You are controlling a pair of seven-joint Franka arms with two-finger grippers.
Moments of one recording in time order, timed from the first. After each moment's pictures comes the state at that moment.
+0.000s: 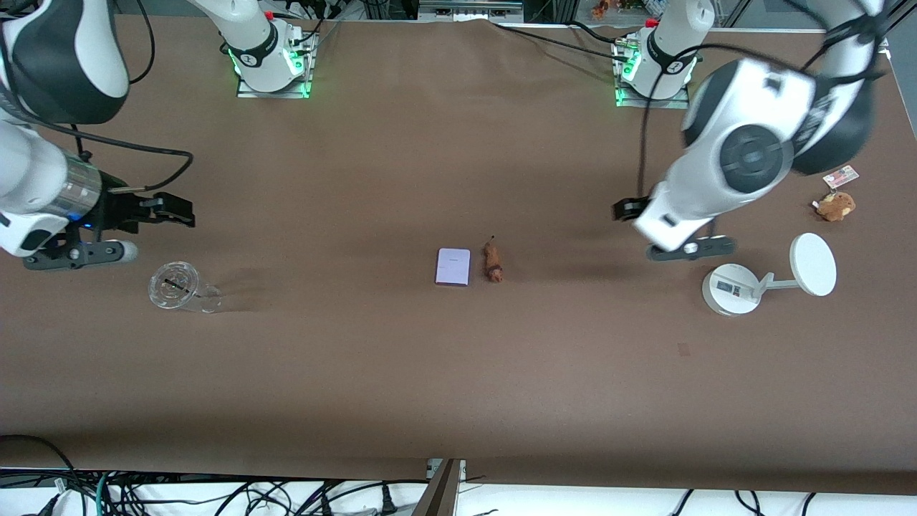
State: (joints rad) left arm -0.16 0.31 -0.23 -1.64 0.04 1.70 -0.50; right arm 0.19 0.26 -0.10 -1.46 0.06 1.60 -0.04
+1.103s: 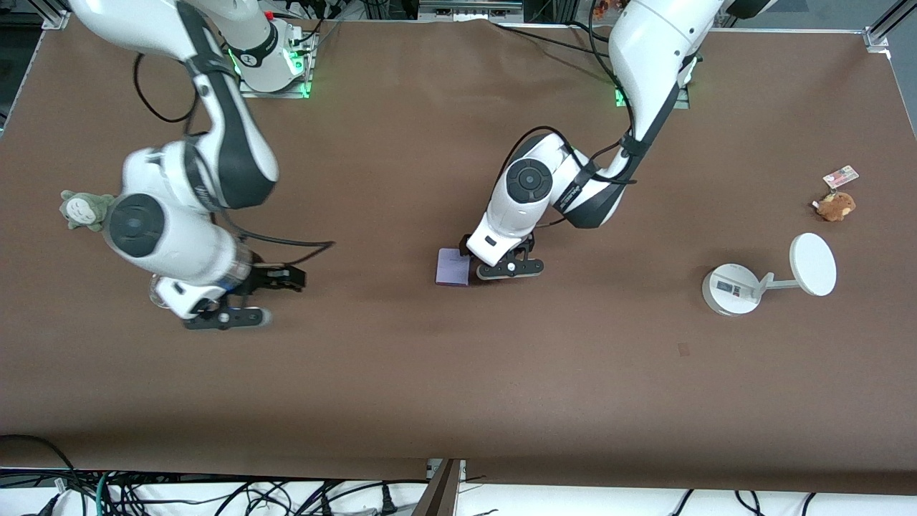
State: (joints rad) left arm -0.46 0.70 -0.24 -1.64 0.09 2.41 -0.82; right arm 0.34 0.54 -0.05 -1.46 0.08 1.99 0.22
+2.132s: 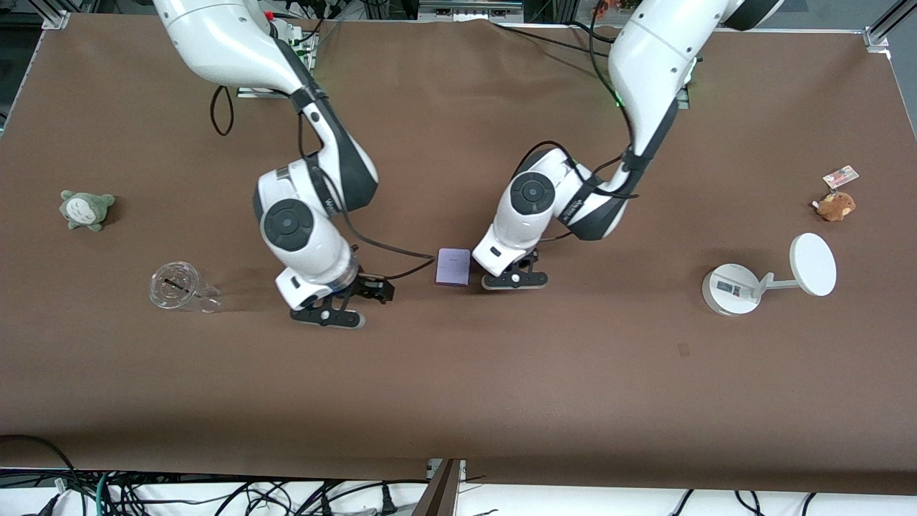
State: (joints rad) left arm -0.42 0.69 -0.22 -1.62 0.13 2.31 -0.68; right arm 0.52 0.68 -0.05 -1.46 0.08 2.24 0.59
